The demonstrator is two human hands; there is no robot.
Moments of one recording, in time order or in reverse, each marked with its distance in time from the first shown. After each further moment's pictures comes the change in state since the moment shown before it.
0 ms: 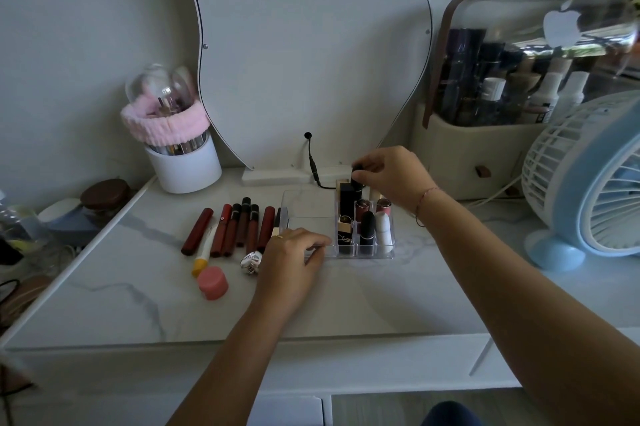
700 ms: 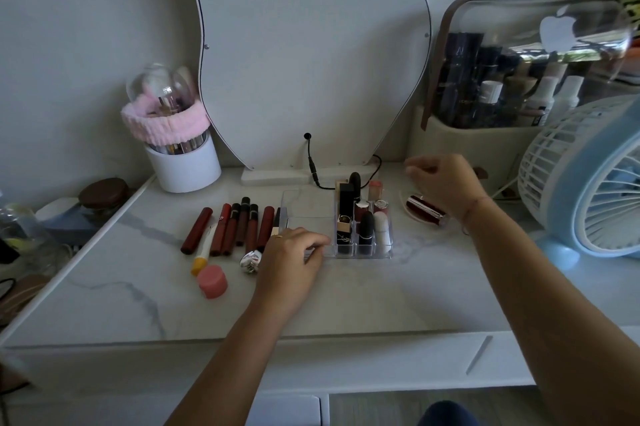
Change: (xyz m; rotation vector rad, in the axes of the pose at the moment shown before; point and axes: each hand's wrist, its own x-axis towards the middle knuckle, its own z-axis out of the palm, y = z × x) left_hand -0.001 0.000 0.000 0.009 0.001 -0.002; right_hand -0.020 0.047 -0.034 0.011 0.169 0.150
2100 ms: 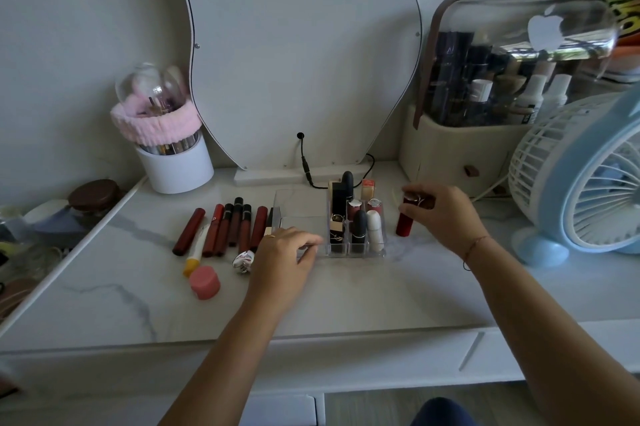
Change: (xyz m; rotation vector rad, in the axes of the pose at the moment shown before) left_hand 0.001 -0.002 0.000 0.017 0.000 0.021; right_hand -0.042 0.021 0.009 -0.097 -0.031 -0.066
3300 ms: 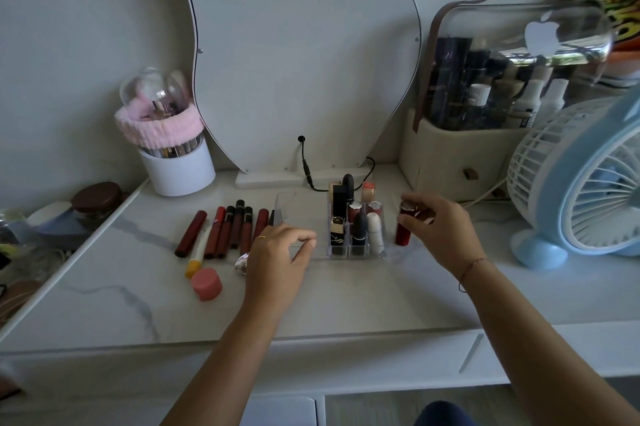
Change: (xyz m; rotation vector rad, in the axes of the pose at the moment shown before) left_hand -0.003 0.002 -0.006 -0.024 0.122 -0.046; right_hand -0.021 -0.006 0.007 0.127 0.065 0.056
